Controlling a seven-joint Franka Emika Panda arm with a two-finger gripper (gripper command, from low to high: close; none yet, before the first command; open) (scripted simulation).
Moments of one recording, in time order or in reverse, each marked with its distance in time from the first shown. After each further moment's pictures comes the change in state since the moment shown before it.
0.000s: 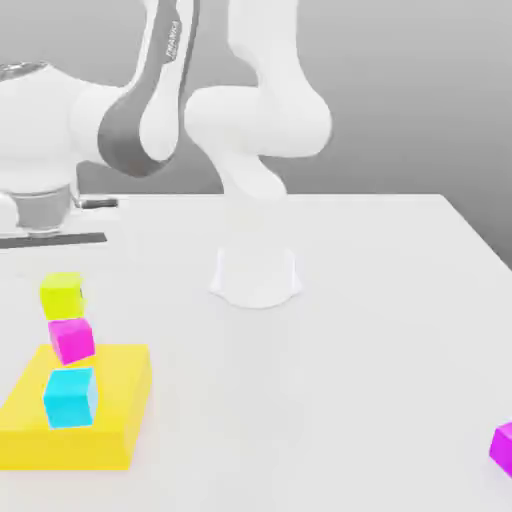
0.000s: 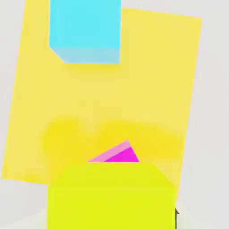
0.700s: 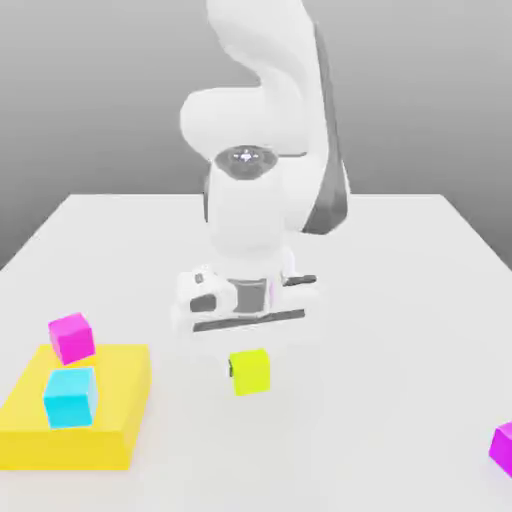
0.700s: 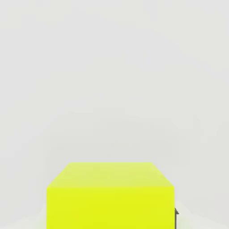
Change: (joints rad) arm 0.262 0.061 0.339 -0.125 0.055 0.185 0.480
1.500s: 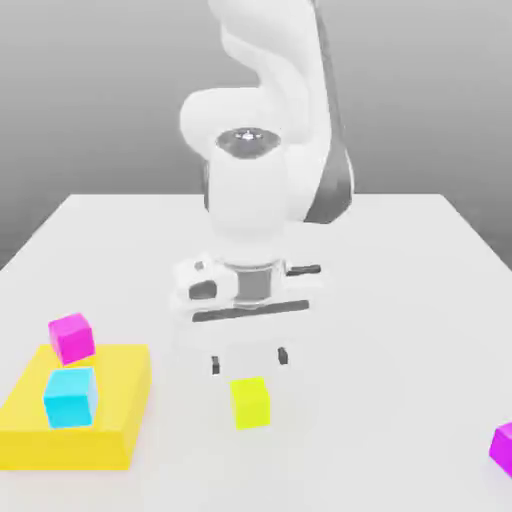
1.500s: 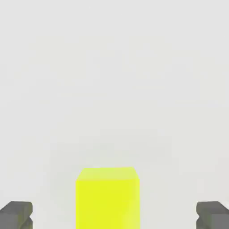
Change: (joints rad) arm 0.102 0.125 0.034 -0.012 0.059 0.137 0.055
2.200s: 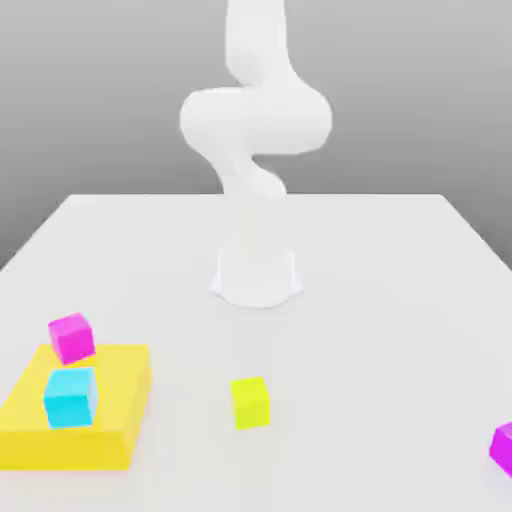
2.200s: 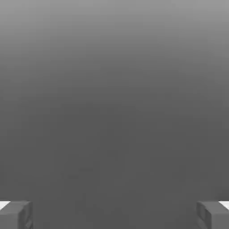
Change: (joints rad) arm -0.026 -0.787 0.045 0.530 -0.023 -0.598 0.262
